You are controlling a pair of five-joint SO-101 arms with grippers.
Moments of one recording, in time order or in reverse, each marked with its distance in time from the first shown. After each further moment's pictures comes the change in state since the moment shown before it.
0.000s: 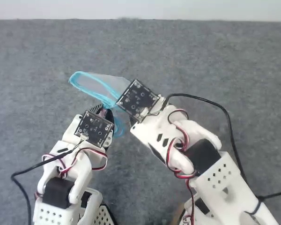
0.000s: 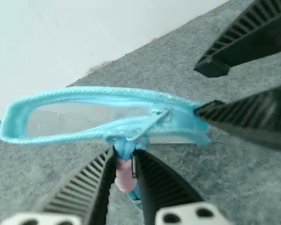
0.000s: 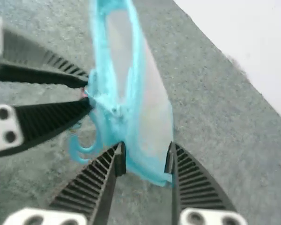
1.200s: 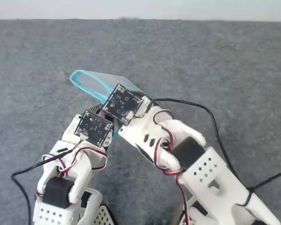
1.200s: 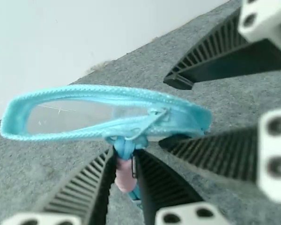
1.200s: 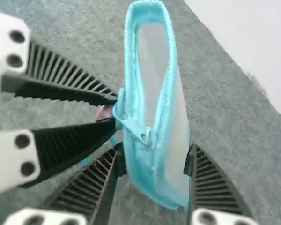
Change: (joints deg) left arm -0.2 0.3 0.0 0.0 0.0; right arm -3.3 5.9 2.2 -9.4 -0.1
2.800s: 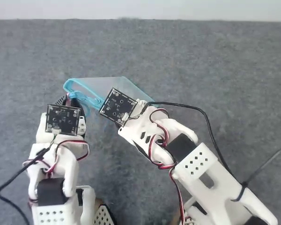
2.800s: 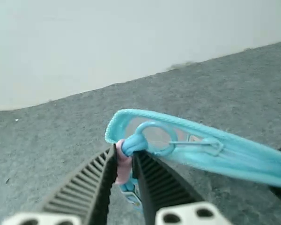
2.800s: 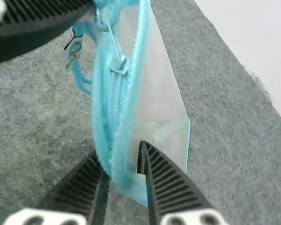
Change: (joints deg) left arm -21.7 0.4 -0.6 -6.7 2.0; right arm 3.0 3.8 6.6 -5.7 4.9
